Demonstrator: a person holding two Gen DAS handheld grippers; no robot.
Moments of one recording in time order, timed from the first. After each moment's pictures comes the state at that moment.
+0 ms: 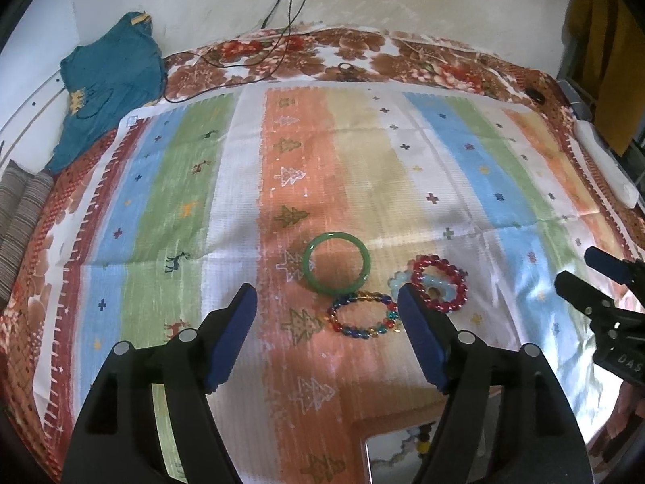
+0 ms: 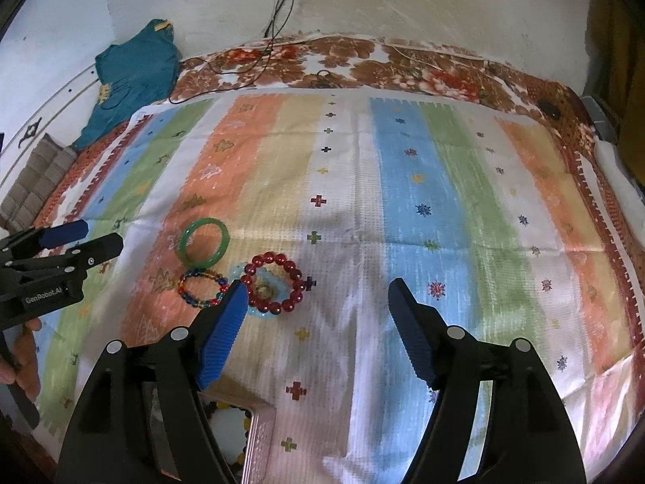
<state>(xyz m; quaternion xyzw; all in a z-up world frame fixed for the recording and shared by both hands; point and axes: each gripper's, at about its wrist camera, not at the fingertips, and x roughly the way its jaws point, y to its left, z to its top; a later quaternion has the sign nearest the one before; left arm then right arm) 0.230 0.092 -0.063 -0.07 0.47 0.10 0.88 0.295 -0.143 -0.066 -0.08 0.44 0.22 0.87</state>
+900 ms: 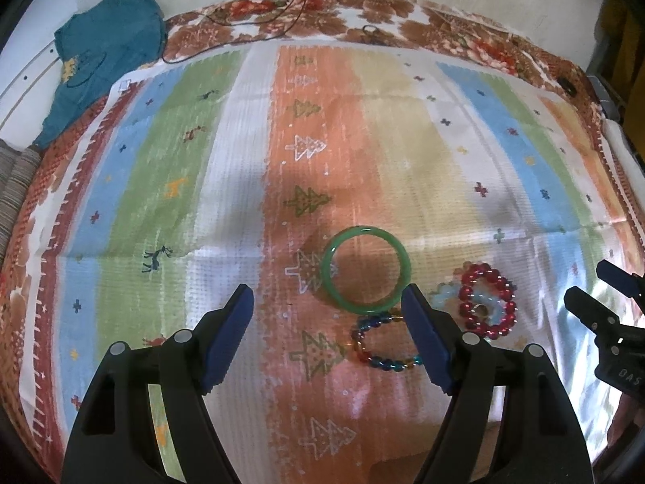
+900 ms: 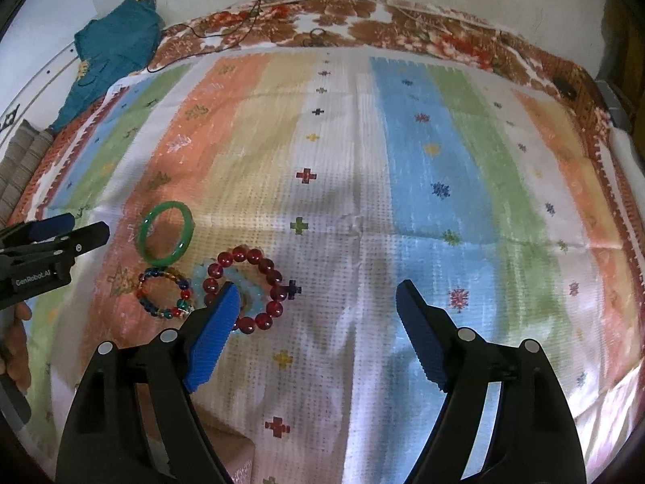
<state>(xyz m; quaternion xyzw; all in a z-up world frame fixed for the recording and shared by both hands) 0.278 0.120 -0.116 -0.09 0.52 0.11 0.84 0.342 -0.120 -0.118 -0.10 0.49 0.21 0.84</state>
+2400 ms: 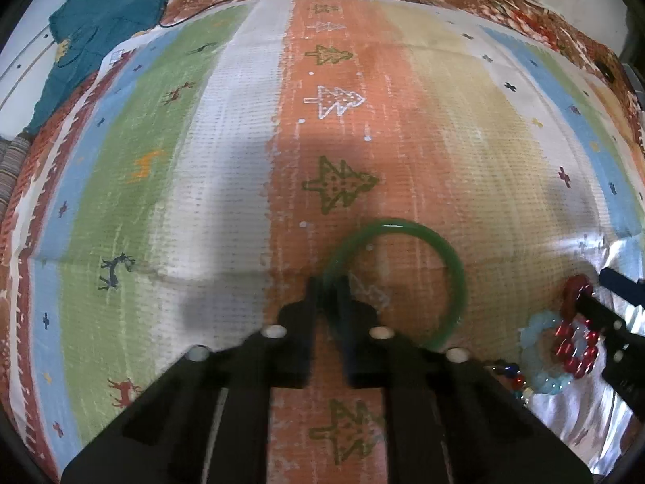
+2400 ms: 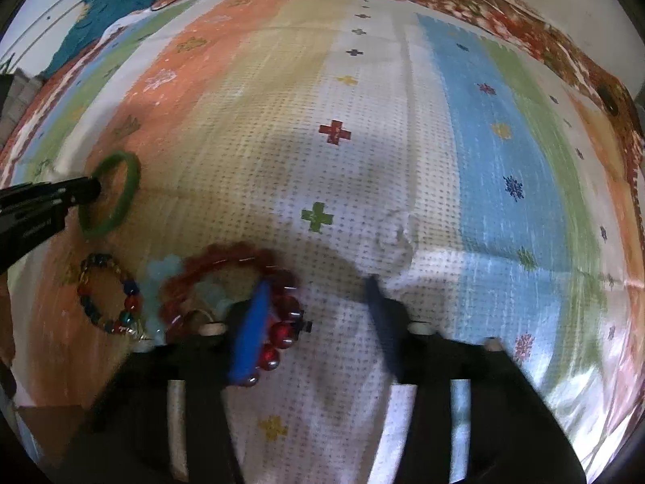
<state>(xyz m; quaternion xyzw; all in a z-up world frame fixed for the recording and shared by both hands) 0.317 0.143 -0.187 -0.09 0.55 0.14 0.82 0.374 -0.077 -0.185 -0.16 0.53 0.23 0.80</state>
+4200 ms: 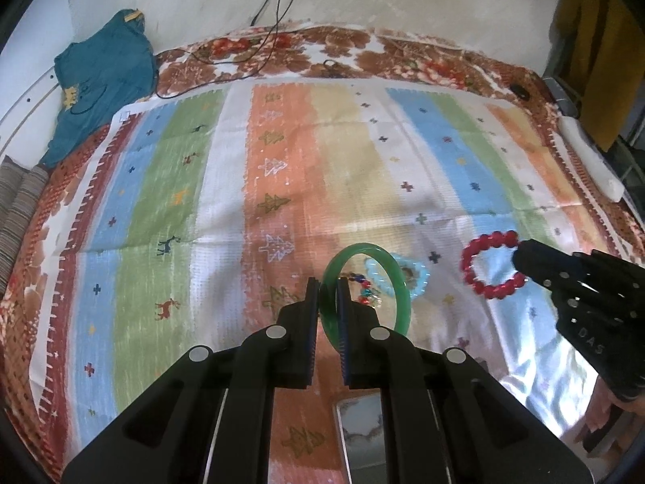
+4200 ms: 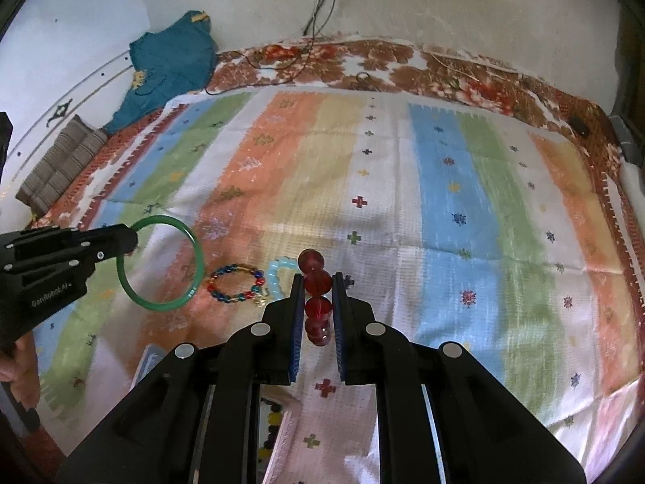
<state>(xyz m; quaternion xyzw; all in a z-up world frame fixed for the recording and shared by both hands) 0.204 0.068 -0.046 -0.08 0.47 0.07 0.88 0.275 -0.125 -0.061 -0.09 0.43 0.28 0.85</state>
